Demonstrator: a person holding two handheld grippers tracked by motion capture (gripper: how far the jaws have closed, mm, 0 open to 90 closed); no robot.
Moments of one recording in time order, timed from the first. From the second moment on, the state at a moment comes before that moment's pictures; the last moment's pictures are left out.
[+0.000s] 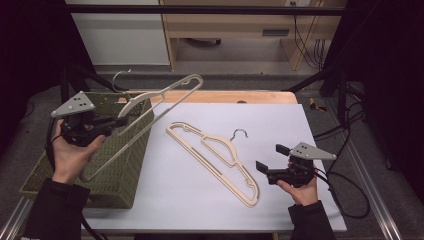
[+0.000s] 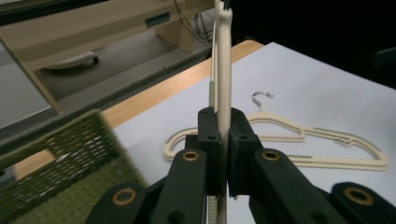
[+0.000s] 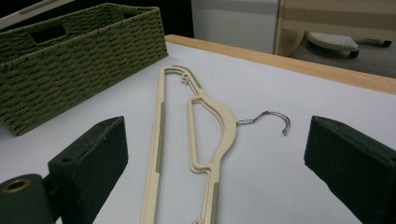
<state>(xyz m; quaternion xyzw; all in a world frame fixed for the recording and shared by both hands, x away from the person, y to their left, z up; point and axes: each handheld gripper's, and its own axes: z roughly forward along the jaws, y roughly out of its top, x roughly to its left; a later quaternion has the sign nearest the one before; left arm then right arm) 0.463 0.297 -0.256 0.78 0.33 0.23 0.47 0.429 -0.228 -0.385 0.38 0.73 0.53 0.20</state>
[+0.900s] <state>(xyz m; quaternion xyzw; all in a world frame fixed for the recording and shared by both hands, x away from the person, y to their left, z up) 0.490 0.399 -0.294 0.78 0.39 0.23 0.43 0.430 -0.229 -0.385 0.38 0.73 0.53 0.20</state>
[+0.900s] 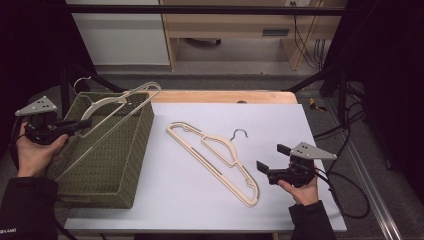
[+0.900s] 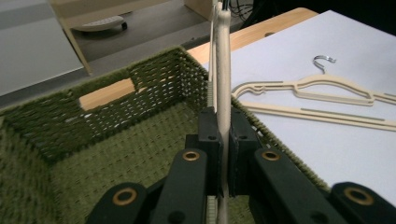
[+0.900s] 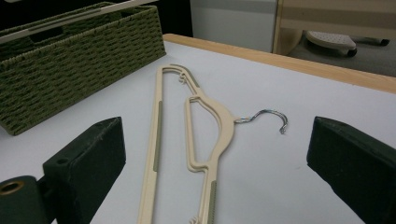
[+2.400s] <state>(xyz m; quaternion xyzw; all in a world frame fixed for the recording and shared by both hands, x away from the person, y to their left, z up) 0.508 0.432 -0.374 0.78 0.47 0.15 0.38 0.430 -0.230 -0.387 0.38 0.74 0.53 0.20</state>
